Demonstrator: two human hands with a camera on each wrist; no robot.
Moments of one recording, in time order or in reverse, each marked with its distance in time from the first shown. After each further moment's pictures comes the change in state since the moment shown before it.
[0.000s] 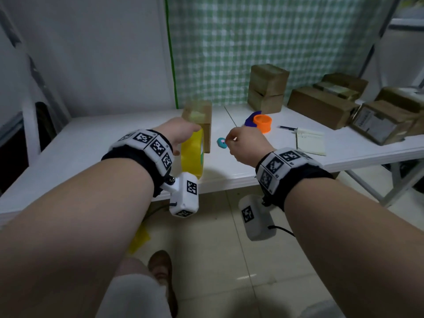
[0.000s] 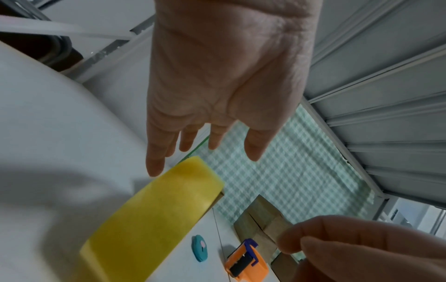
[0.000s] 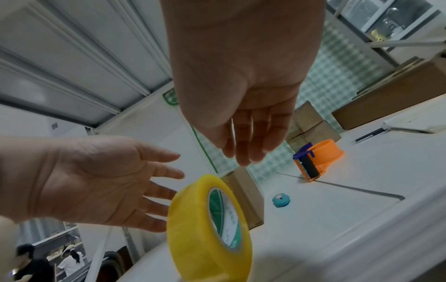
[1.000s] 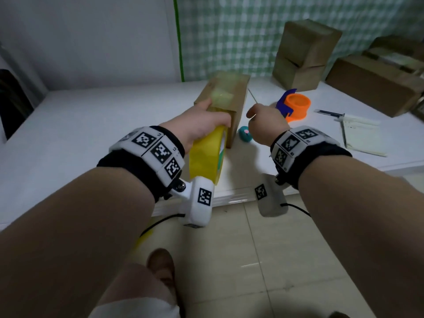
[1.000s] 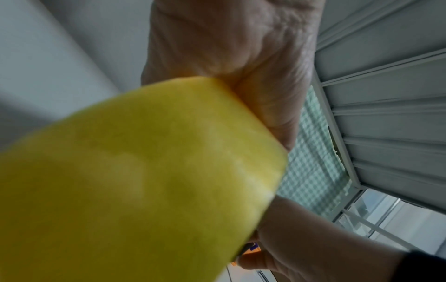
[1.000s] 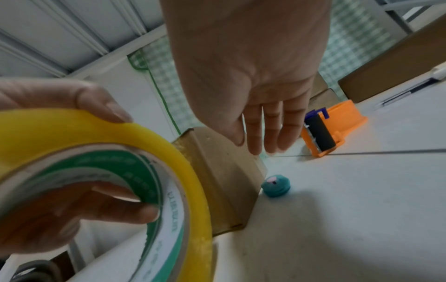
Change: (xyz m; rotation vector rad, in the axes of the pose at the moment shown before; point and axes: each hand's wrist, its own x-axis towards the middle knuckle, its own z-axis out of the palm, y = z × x) left_hand 0.103 -0.017 0.011 -0.145 -0.192 0.068; right_hand 0.137 0.032 0.056 -0.130 -0.093 0.209
